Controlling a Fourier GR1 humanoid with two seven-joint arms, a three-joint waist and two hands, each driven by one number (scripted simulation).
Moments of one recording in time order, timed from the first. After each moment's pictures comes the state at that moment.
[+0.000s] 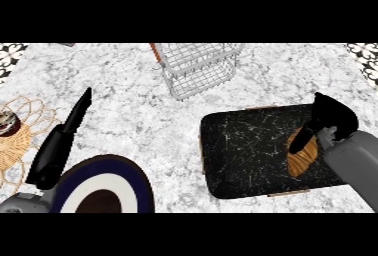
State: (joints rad) left arm -0.09 0.47 -0.24 -1.63 -0.05 0.20 -0.05; right arm -0.56 -0.67 0.58 -1.35 0.30 0.07 1.25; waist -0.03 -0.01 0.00
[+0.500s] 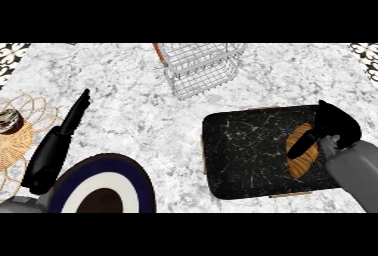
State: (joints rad) left arm -0.07 0.47 -0.22 -1.66 -0.05 0.17 -0.05; right arm -0.47 -0.64 0.50 -1.38 0.36 0.07 1.25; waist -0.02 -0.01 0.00
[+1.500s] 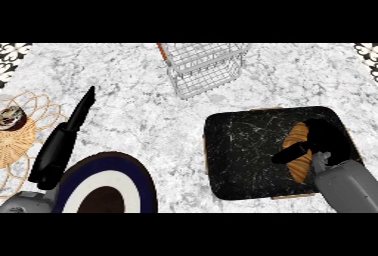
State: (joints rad) left arm -0.10 0.42 -0.21 -1.64 -0.09 0.14 -0.06; right arm -0.32 -0.49 0.38 -1.43 0.52 0.04 1.22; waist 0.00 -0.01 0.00
